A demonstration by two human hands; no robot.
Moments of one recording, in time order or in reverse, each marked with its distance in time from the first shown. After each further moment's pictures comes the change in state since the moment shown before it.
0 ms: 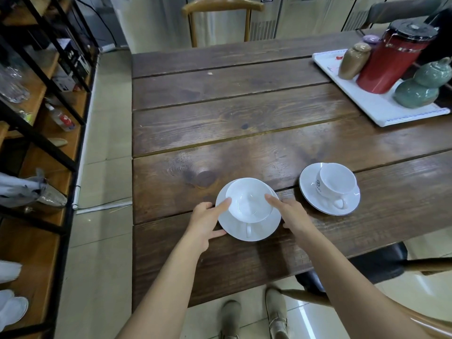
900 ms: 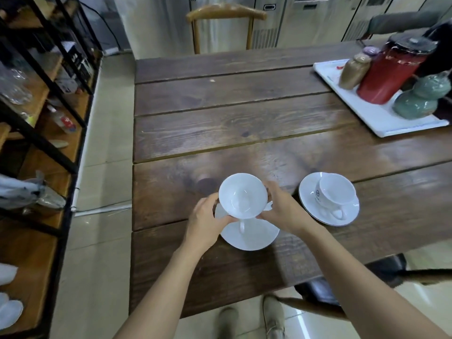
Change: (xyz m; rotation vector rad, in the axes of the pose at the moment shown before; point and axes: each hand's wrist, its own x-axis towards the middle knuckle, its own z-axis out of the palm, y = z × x) left_hand -0.003 0.006 0.000 0.677 0.126 0.536; right_hand 0.000 -0.038 -0.002 -0.560 -0.164 -0.548
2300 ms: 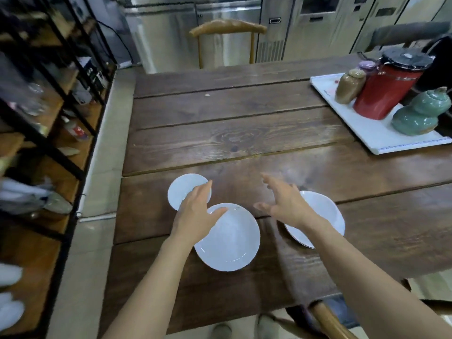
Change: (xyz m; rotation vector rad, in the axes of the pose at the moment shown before) left_hand 0.028 0.056 0.008 0.288 0.014 0.052; right_hand 0.031 0.030 -0.069 -0.293 0.027 -0.098
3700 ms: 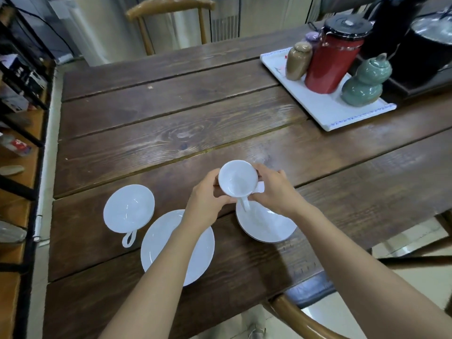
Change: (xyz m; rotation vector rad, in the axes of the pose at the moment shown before) left_hand 0.048 0.097 0.075 -0.342 -0.115 0.082; right_hand -0.007 0.079 -0.034 0.149 0.129 0.066
